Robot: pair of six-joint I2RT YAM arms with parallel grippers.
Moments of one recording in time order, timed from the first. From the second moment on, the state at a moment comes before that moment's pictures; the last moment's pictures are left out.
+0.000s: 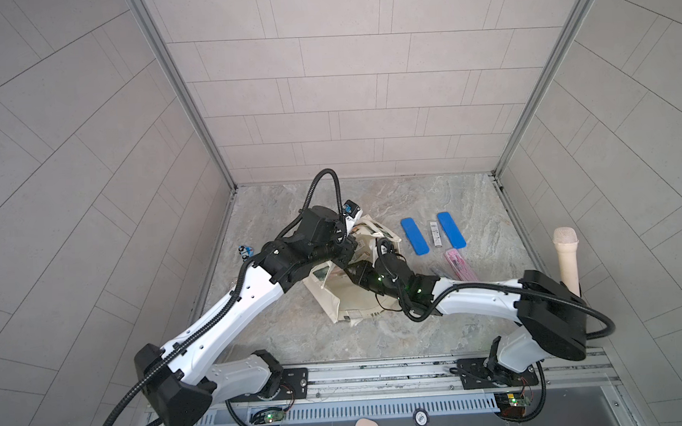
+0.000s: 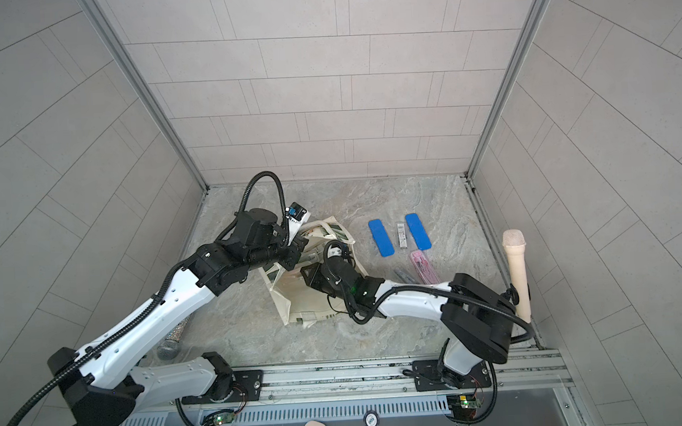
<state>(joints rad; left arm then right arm) -0.70 1.20 1.22 -0.67 0.03 0.02 0.97 1.48 0.83 0.27 0.09 1.21</state>
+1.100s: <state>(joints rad) -0.70 1.06 1.15 -0.70 -0.11 0.08 0.26 0.79 0.61 -0.29 -0.12 1.16</state>
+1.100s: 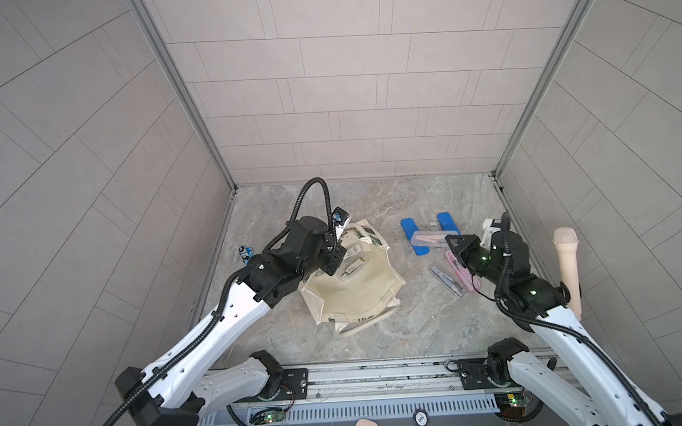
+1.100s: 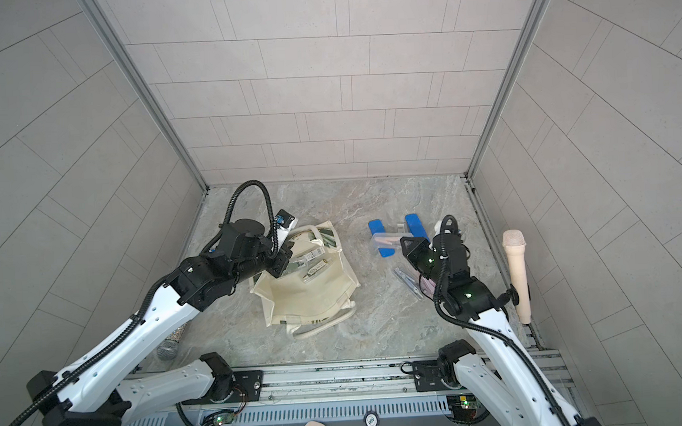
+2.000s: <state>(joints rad) -0.70 1.08 1.15 -0.68 -0.06 0.11 0.52 1.47 0.43 0.56 0.33 1.61</state>
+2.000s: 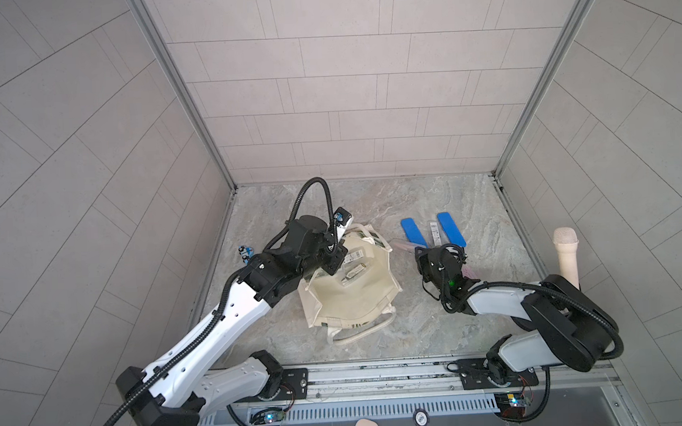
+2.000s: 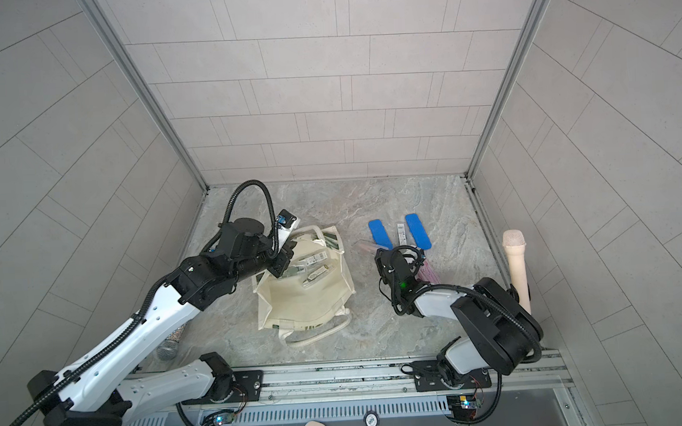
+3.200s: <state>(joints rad) -0.70 1.01 1.12 -0.73 -0.03 0.10 0.55 1.75 0.45 0.87 0.38 1.64</state>
